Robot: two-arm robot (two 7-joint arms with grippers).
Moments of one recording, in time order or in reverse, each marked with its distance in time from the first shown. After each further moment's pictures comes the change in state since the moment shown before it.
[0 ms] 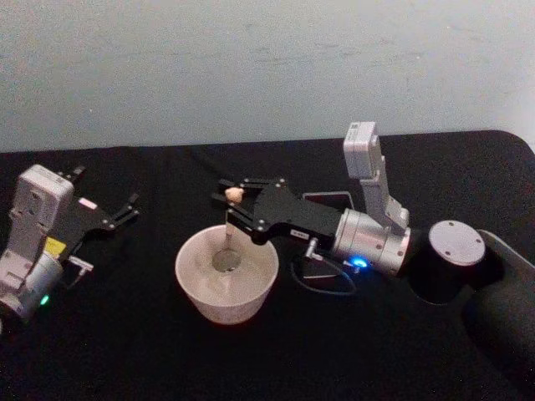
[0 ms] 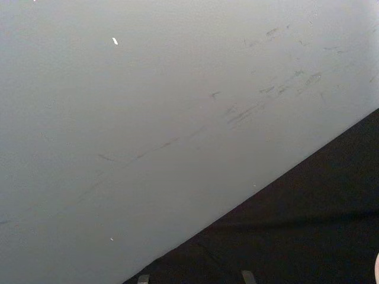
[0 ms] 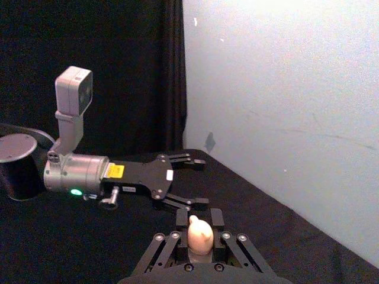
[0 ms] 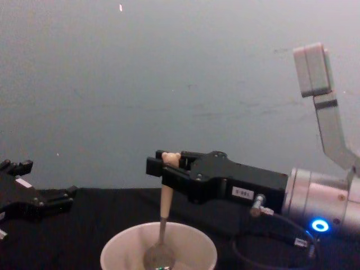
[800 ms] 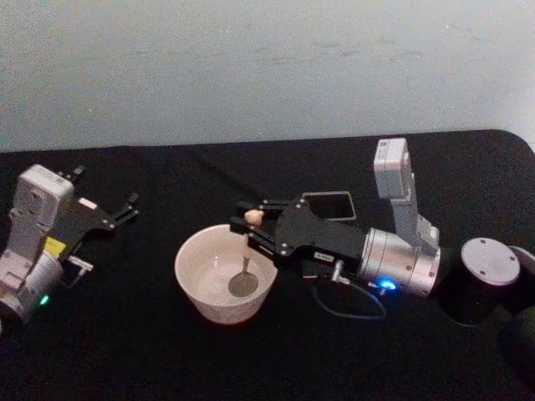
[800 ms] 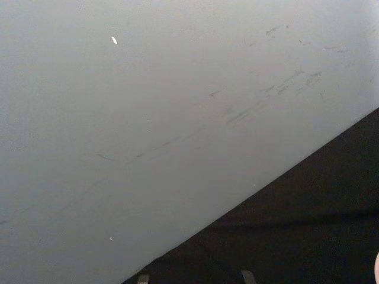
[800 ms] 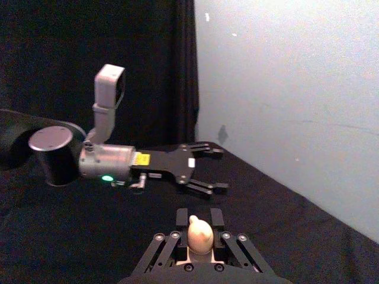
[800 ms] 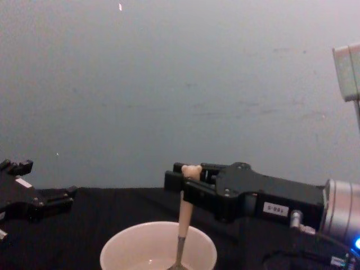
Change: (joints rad) left arm 0.000 0.000 0.000 0.000 0.000 0.000 0.000; right arm -0.102 0.105 0.017 -0.175 0.029 0.060 0.011
